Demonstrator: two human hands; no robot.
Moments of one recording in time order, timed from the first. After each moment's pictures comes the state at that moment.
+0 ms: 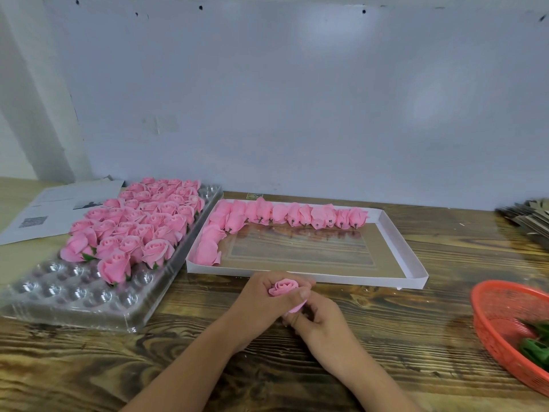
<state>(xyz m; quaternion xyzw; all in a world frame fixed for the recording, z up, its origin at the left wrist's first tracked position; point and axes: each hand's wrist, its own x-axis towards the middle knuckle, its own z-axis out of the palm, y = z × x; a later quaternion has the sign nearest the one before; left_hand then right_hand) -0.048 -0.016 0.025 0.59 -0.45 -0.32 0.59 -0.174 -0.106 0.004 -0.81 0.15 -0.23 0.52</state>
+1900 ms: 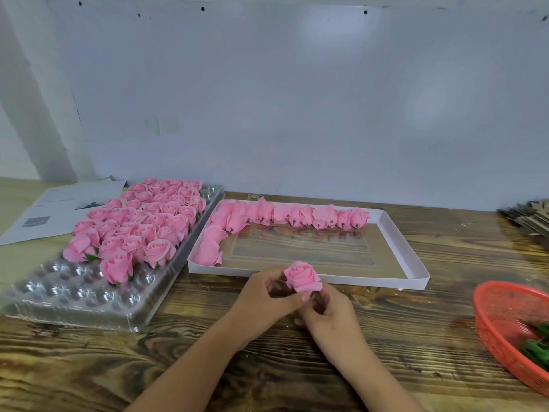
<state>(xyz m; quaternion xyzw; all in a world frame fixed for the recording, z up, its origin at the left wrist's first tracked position) -0.042 -0.020 0.014 0.64 -0.46 -0.26 0.56 -0.166 -0.118 -0.012 -0.76 0.24 -0.30 0.53</state>
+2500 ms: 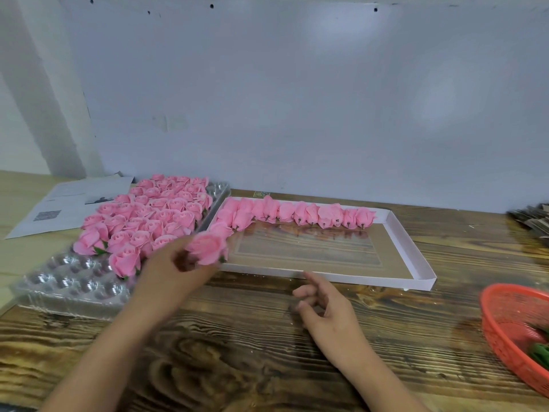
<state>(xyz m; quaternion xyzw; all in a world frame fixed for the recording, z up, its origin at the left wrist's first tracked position) 0.023 0.071 0.055 0.76 -0.35 -0.04 0.54 -0.168 -0.112 -0.007 -0.77 0.25 -0.24 0.53</state>
